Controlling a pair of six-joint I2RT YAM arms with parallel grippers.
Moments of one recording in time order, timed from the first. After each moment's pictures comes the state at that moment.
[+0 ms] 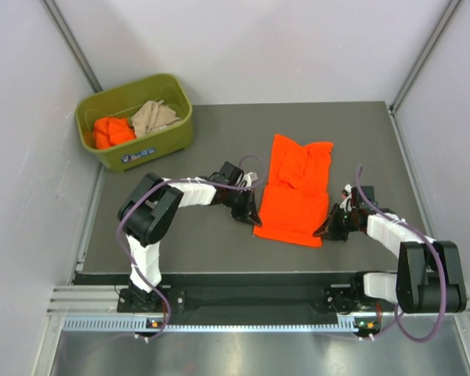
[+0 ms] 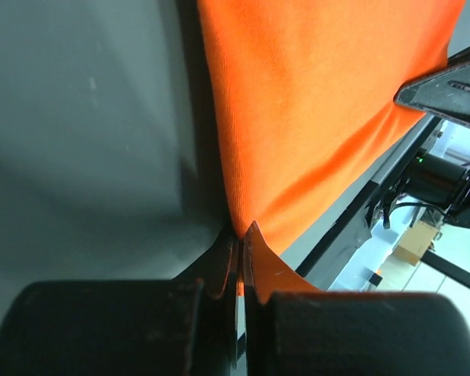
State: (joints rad) left arm -0.61 1.95 1.08 -0.14 0.68 -0.61; right arm 0.02 1.25 0.46 -0.36 -0.46 0.52
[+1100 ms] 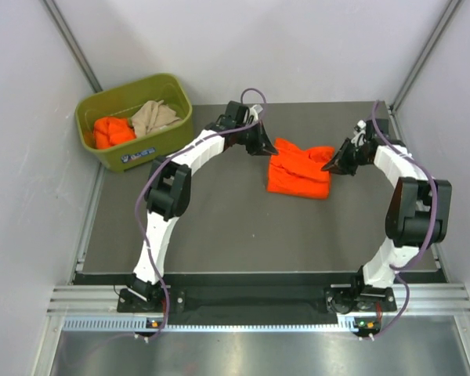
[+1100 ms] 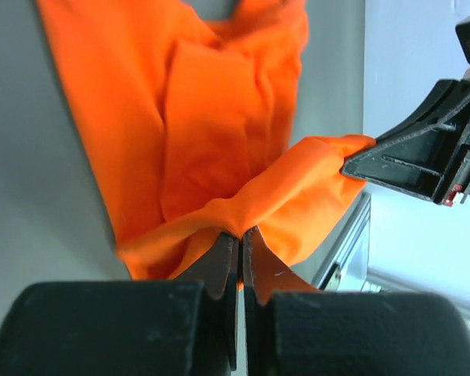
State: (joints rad) left arm -0.49 2.32 1.97 -0.34 0.67 -0.71; right arm -0.10 1.72 1.24 -0.56 -0.54 0.47
